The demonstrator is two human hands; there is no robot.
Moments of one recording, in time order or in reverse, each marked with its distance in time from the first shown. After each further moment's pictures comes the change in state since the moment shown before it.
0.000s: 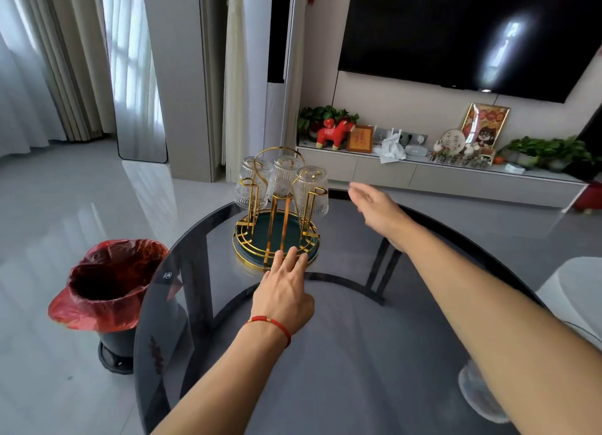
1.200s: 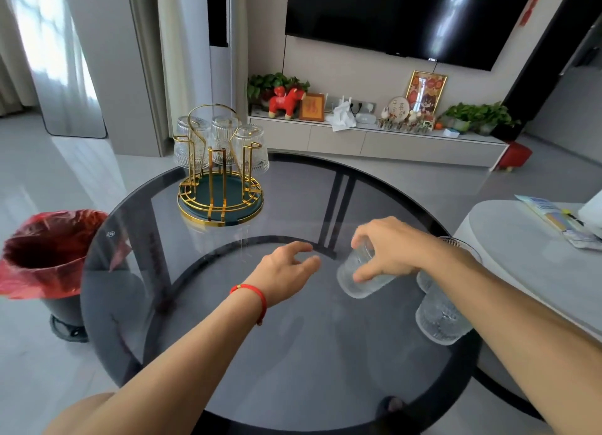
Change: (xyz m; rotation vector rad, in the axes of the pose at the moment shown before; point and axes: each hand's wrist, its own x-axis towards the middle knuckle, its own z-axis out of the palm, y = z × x) left_hand -0.072 0.093 -0.002 -0.600 -0.357 -0.094; right_hand -0.199 0.027 -0.073 -0.899 -0.299 0.145
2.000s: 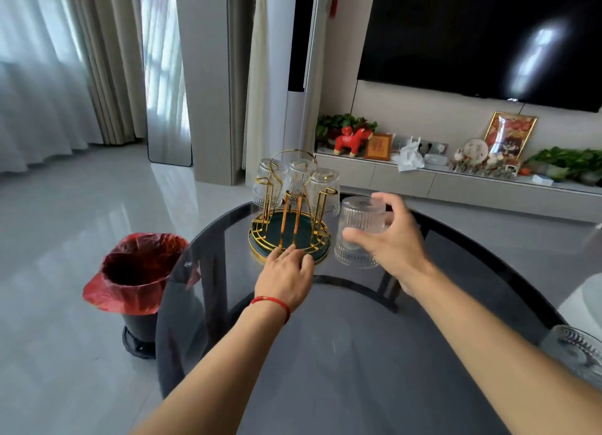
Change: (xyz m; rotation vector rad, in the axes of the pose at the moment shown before) left_hand 0.054 -0.048 -0.085 0.296 0.482 0.048; right_hand 0.104 -0.097 -0.012 1.039 0.562 -0.191
